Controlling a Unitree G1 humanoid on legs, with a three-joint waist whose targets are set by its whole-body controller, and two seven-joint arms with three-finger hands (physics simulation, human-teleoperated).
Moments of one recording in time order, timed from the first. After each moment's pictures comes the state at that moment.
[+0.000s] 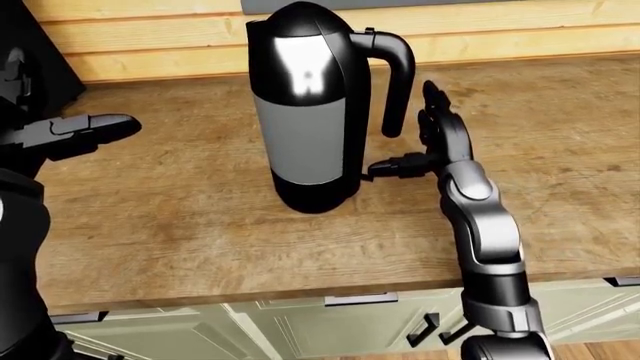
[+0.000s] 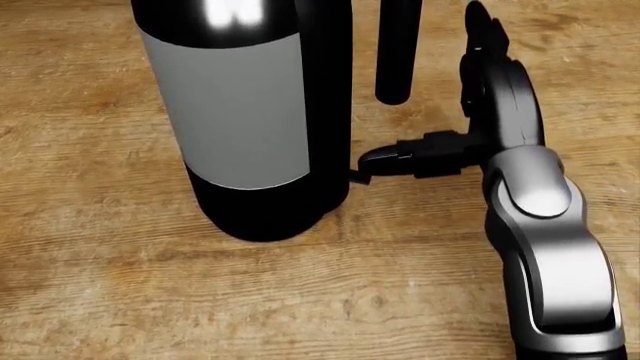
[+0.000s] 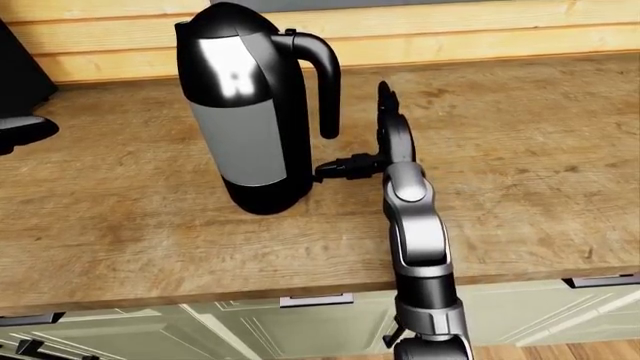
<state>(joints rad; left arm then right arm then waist) -0.49 0.64 0.52 -0.37 -0.57 0.64 0.18 -0.63 -0.16 -0.10 -0.04 -0.03 0.59 0.00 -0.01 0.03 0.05</state>
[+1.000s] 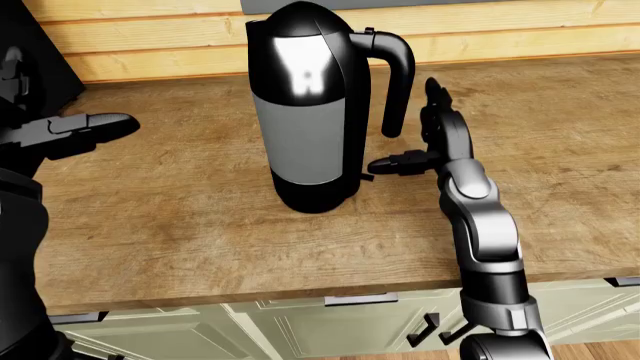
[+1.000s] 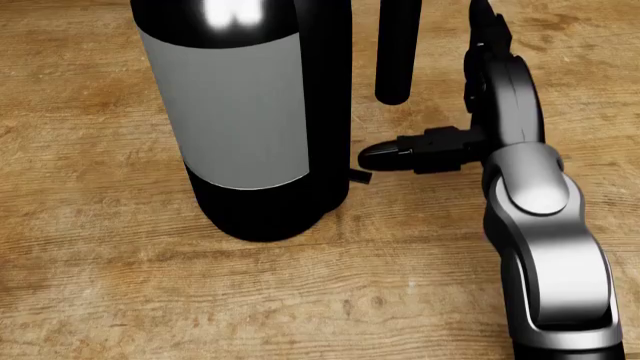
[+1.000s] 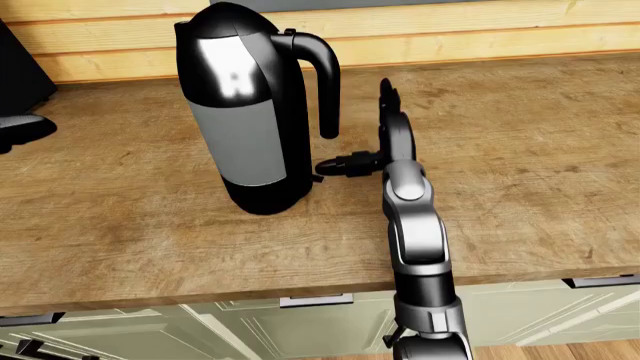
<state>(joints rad) -0.49 0.65 0.52 -0.37 -0.57 0.64 0.18 -0.64 -0.16 -0.10 -0.03 -0.05 0.57 -0.02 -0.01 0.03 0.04</state>
